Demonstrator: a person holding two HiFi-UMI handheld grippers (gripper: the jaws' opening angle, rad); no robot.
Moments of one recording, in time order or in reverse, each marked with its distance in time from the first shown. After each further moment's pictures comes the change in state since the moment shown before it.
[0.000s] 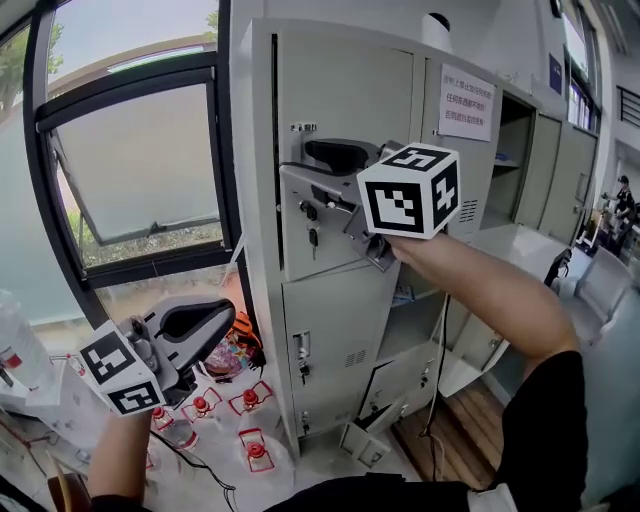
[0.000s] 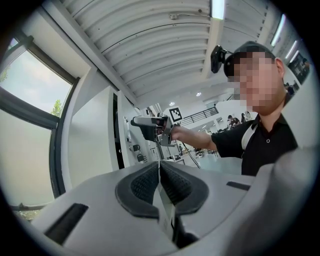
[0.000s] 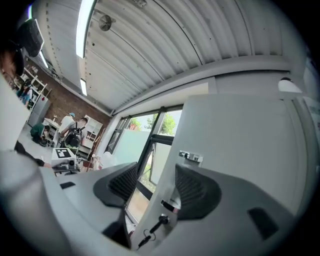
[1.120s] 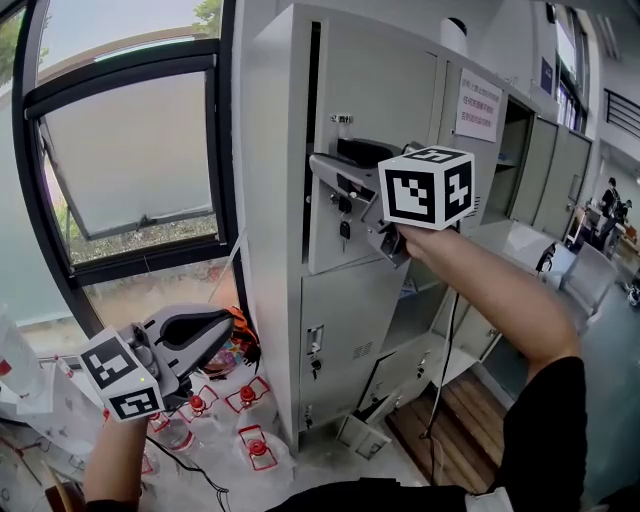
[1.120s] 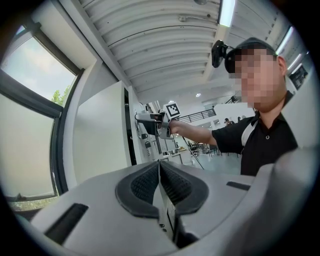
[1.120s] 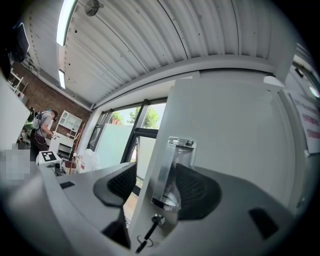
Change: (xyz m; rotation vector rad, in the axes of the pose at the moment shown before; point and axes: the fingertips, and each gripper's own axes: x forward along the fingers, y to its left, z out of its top) left arm -0.050 0.032 -0.037 -0.053 0.042 -0.052; right arm 0.027 -0.021 -0.022 0.074 0.084 -0.211
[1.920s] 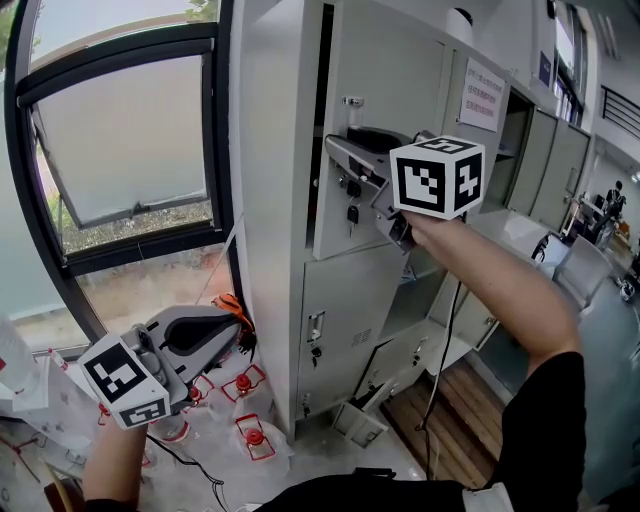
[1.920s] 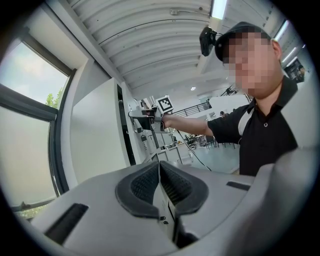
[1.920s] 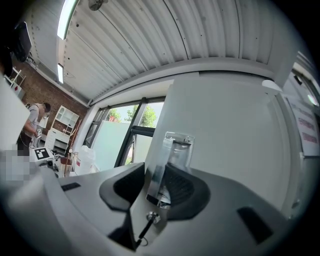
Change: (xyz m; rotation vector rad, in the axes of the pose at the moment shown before) left arm -0.007 -0.011 -0.020 0.064 0.046 -0.028; right arm 0.002 -0.004 -0.008 -0.031 0.014 -0.045
